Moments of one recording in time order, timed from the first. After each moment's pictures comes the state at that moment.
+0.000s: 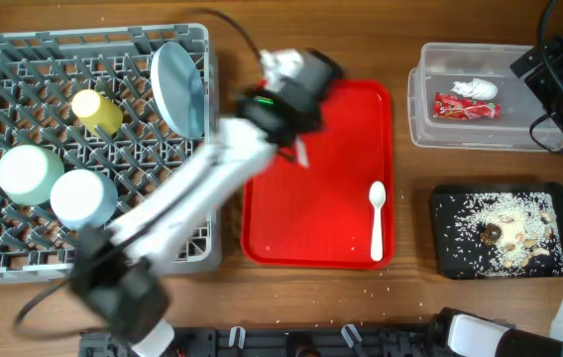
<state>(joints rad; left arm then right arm) -0.67 1.80 1.65 -0.89 -0.25 -0.75 -0.29 1.42 1.56 -0.92 0.01 0.55</state>
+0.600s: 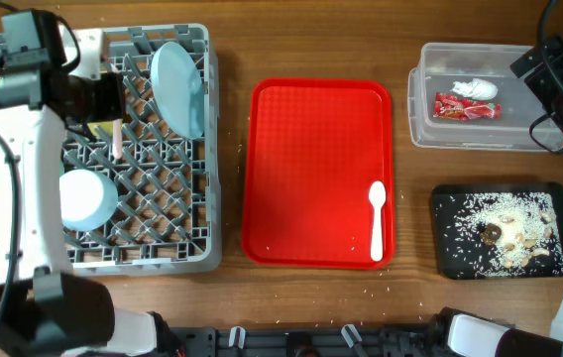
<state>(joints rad) 0.18 1.65 1.62 -1.10 0.20 0.11 -0.29 1.42 1.56 -0.92 0.01 0.55</state>
